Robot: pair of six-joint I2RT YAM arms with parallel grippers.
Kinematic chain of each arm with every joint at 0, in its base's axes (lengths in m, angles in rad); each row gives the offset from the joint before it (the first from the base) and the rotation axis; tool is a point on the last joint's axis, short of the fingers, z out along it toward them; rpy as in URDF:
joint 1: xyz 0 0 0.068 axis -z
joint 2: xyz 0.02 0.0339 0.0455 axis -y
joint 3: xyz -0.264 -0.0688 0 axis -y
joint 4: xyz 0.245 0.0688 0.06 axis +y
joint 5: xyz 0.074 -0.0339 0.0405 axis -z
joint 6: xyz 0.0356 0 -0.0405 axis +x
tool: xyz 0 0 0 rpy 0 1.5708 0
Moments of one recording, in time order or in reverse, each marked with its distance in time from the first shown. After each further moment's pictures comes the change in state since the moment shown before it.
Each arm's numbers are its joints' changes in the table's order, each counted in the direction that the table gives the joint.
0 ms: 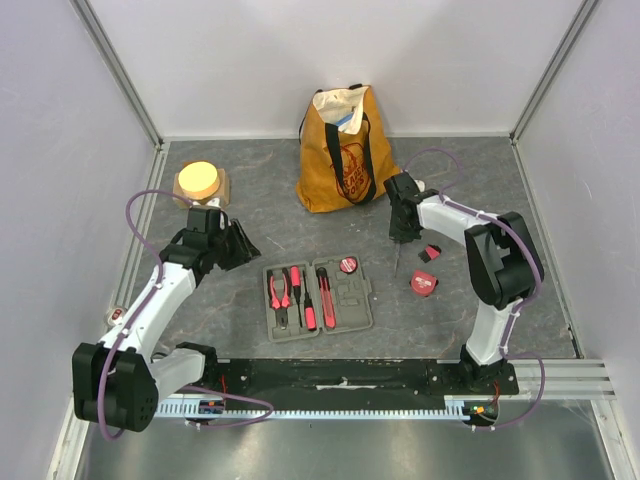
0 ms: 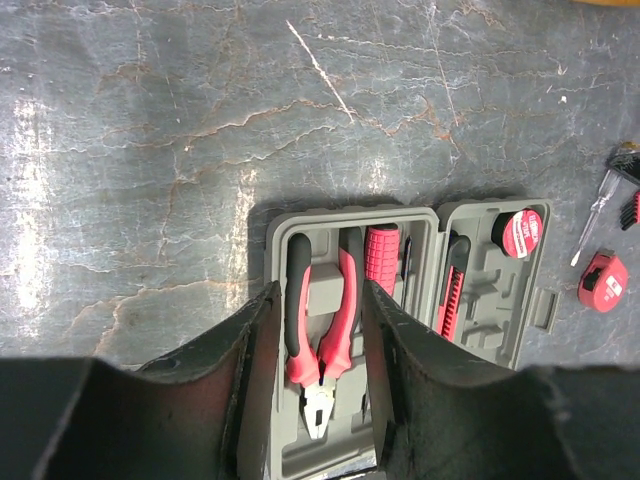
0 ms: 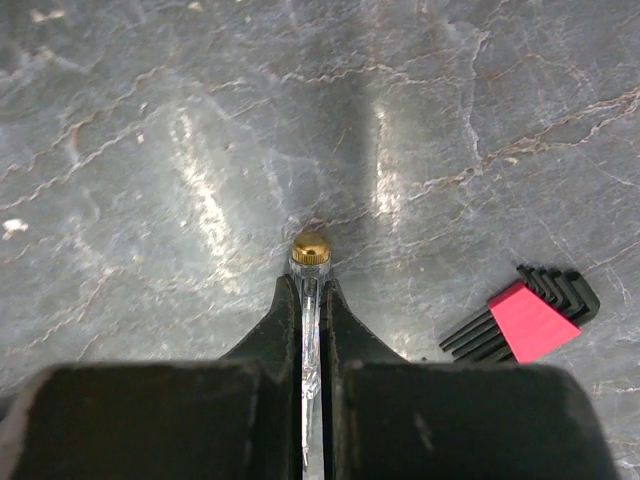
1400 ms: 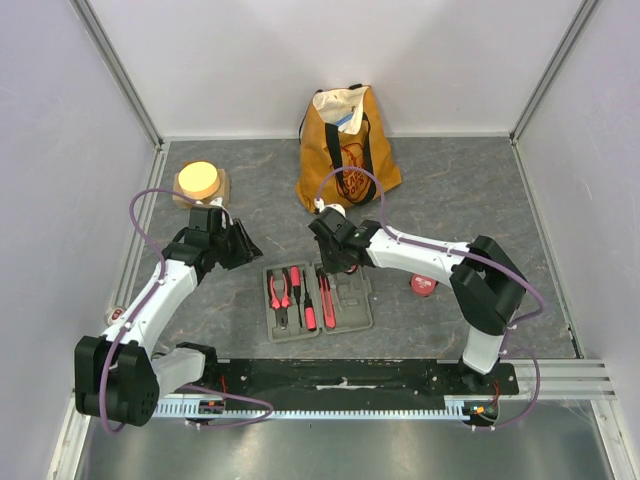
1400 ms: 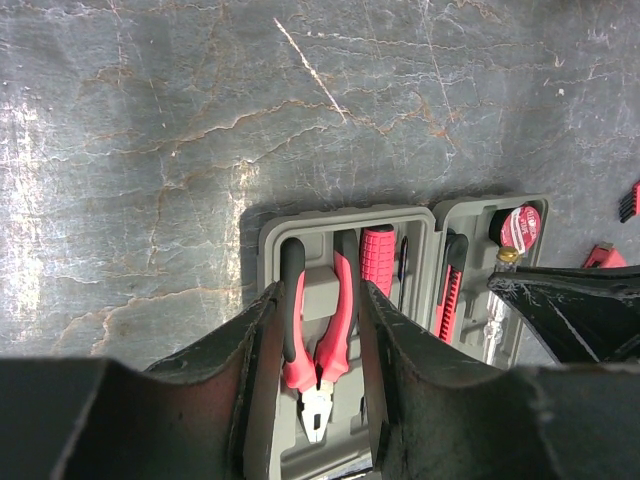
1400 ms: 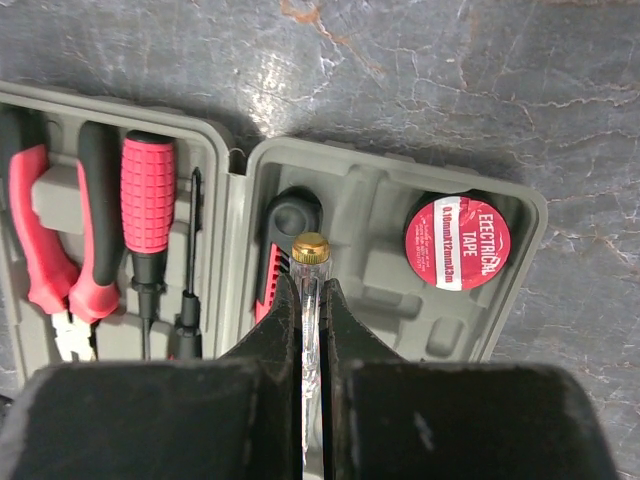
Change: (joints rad) left arm 0.000 -0.032 0.000 -0.027 0.031 0.011; right arm -0.501 0.077 0.060 -0.007 -0.085 0.060
